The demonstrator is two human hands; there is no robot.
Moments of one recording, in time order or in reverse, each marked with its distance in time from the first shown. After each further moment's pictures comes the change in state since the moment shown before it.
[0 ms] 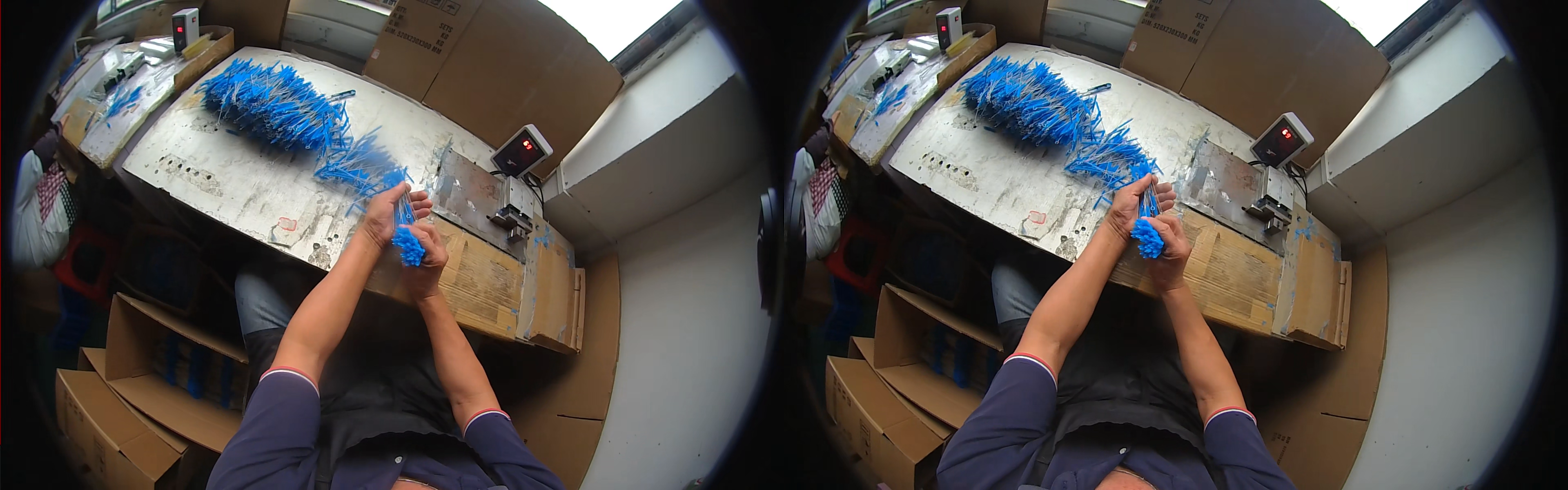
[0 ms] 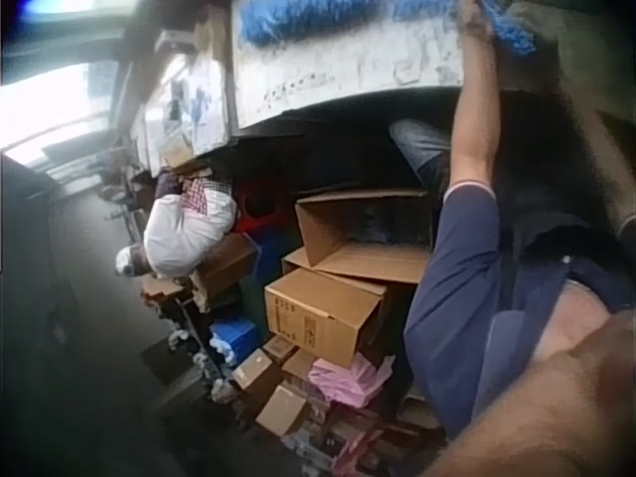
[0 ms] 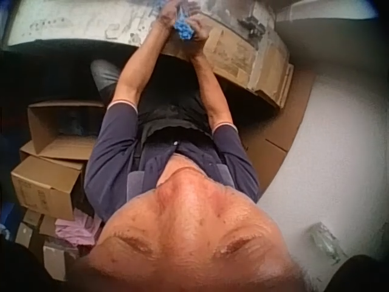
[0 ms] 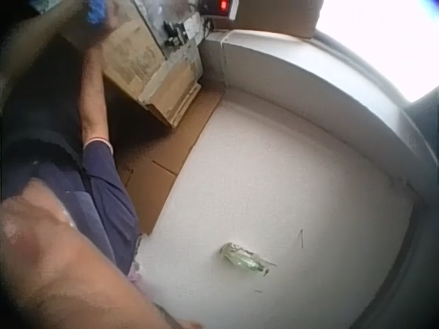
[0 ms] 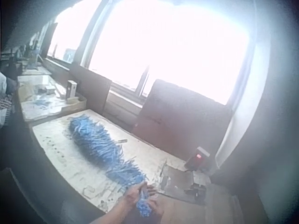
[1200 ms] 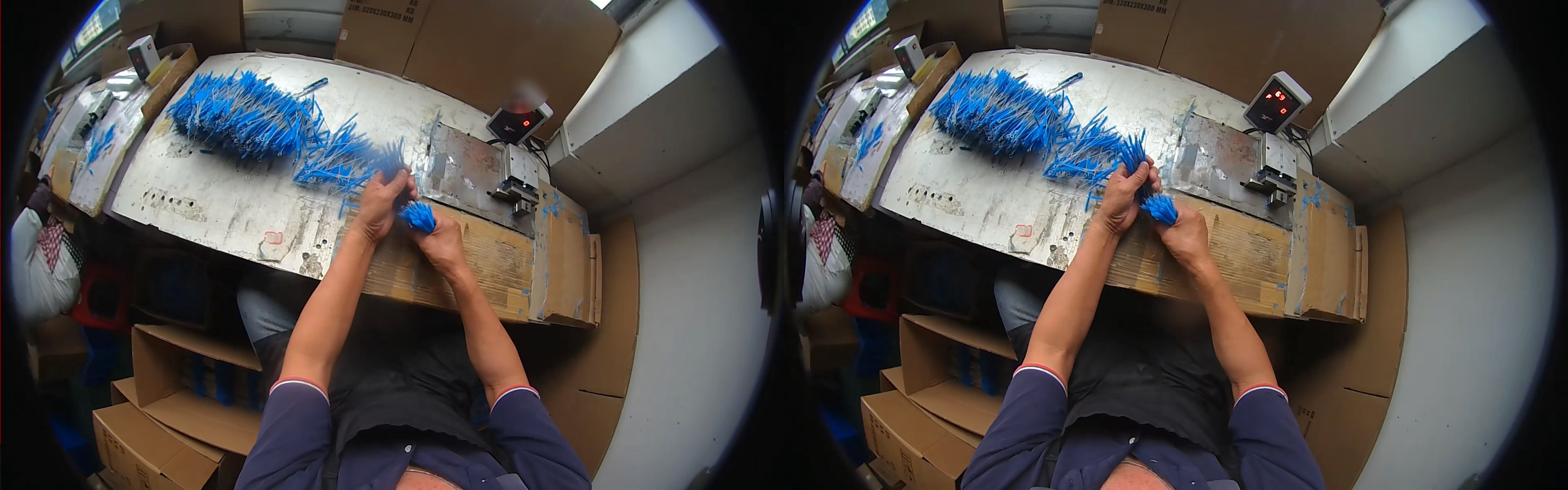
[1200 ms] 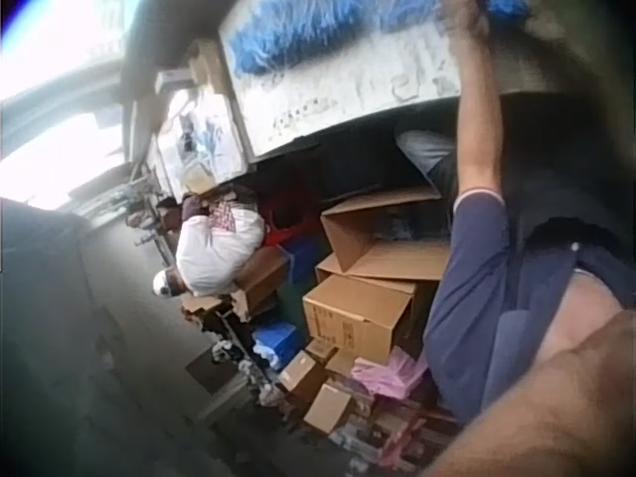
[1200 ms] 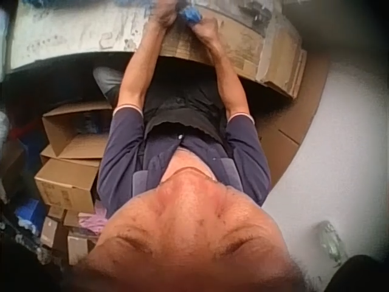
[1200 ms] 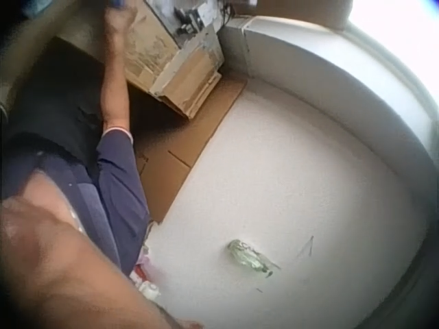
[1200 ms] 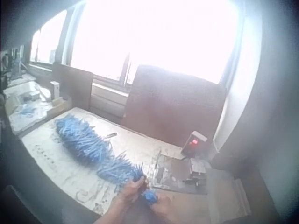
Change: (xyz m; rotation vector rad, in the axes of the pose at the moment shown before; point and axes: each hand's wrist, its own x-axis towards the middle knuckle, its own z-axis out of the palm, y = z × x) left_hand 0.005 -0.011 0.032 0.444 -0.002 0.217; right_hand 0.018 0.042 -0.044 0.020 -0.336 0.643
